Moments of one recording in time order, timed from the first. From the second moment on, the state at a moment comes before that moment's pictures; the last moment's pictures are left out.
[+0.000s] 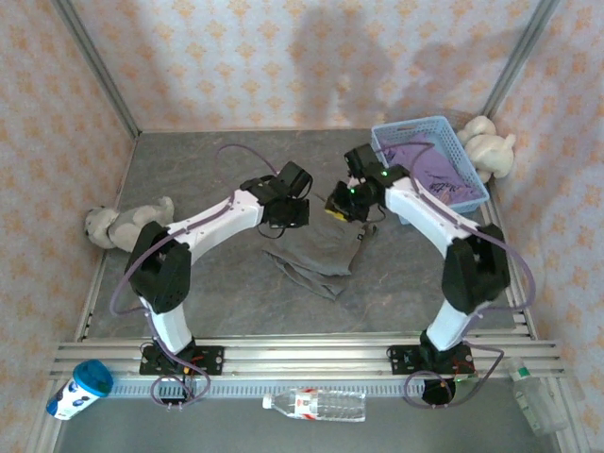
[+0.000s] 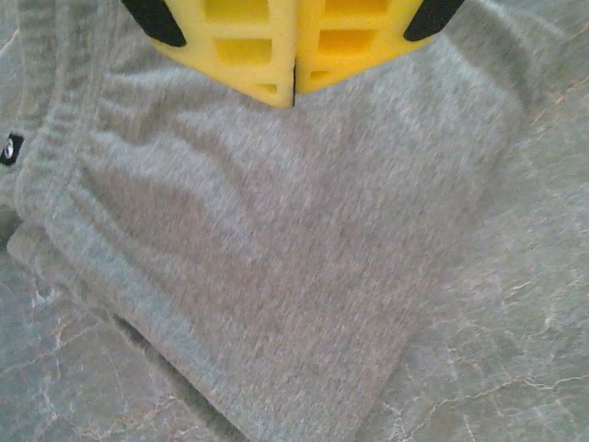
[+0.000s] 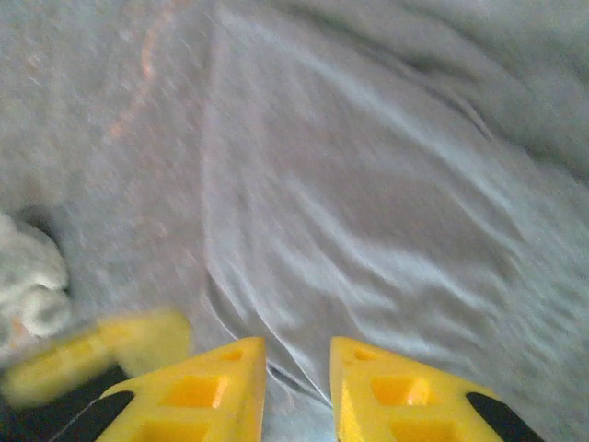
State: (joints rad) left arm -0.62 1.81 1.44 -0.73 -0.02 -0.68; right arm 0.47 1.65 1.33 -0.78 -0.34 0.86
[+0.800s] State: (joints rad) left arm -0.66 1.96 1.45 -0.76 -0.04 -0.72; right arm 0.49 1.53 1.08 -0.80 -0.28 0.85
